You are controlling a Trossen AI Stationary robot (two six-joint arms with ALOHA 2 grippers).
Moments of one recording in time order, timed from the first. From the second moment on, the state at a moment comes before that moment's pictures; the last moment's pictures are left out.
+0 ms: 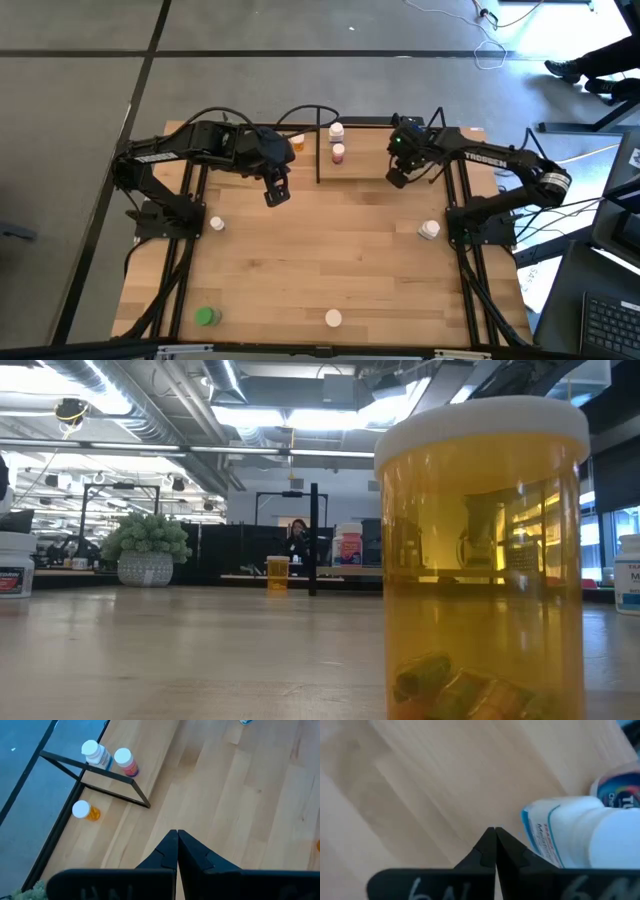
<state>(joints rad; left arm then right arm) -0.01 1.52 1.88 -1.23 -0.33 -0.26 -0.58 1.33 0.90 -0.78 0.11 0.02</state>
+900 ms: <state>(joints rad) -0.03 1.51 1.88 -1.51 -0.50 -0.63 -0.02 1.14 1.27 -0.77 0.07 0.02</state>
